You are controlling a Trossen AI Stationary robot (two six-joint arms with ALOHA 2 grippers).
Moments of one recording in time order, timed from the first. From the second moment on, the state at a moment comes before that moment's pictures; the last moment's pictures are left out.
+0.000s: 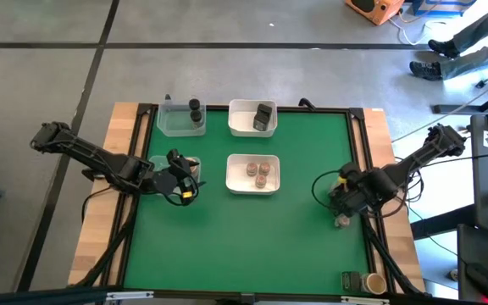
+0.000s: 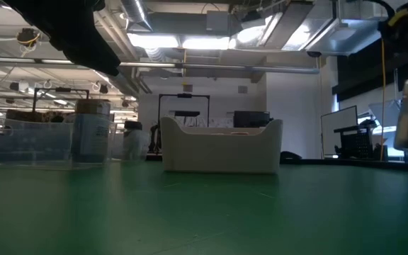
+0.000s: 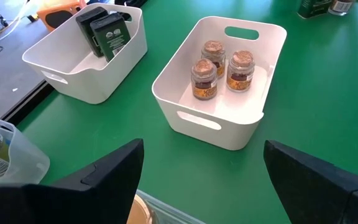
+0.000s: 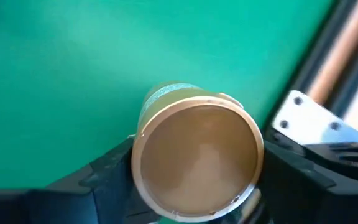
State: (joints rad) left arm -0.34 0.97 0.65 -0.40 -0.68 -0.41; right arm 0.58 1.07 0.90 -1.46 0.28 1.61
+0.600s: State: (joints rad) left arm -0.34 0.97 0.65 -0.40 -0.68 -0.41; right arm 0.56 1.17 0.92 -0.79 0.38 1.08
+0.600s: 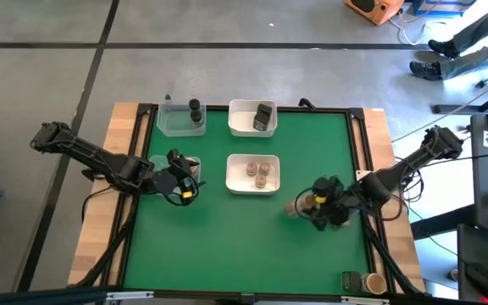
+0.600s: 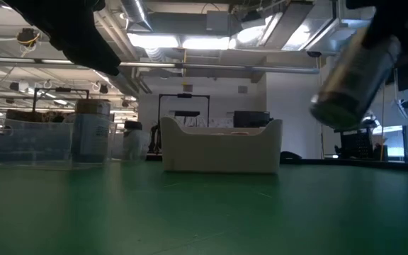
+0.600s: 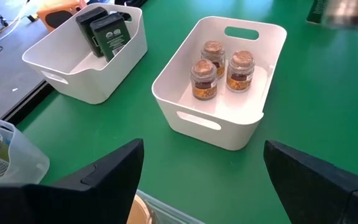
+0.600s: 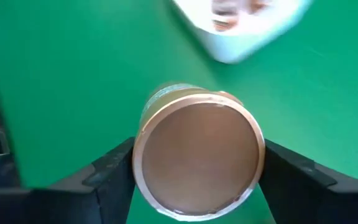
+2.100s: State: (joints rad) left arm -0.37 1.09 0.65 -0.27 -0.68 -0.41; right arm 0.31 1.96 1.59 -0.76 0.19 0.34
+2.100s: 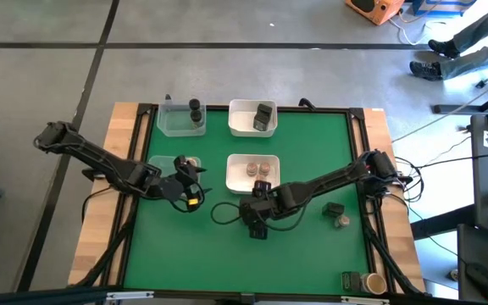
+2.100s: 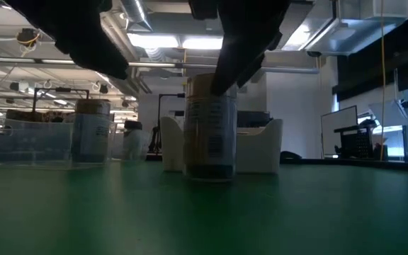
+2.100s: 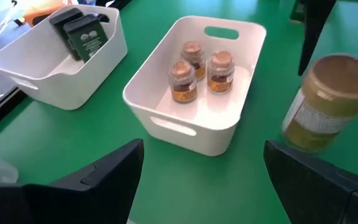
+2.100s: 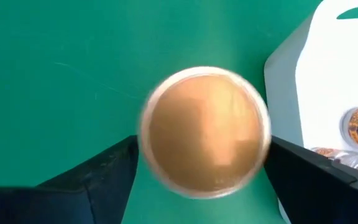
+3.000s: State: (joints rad) left arm -0.34 1.57 0.77 0.40 -0.37 -0.12; right arm 0.59 1.82 1.48 -1.09 0.58 0.79
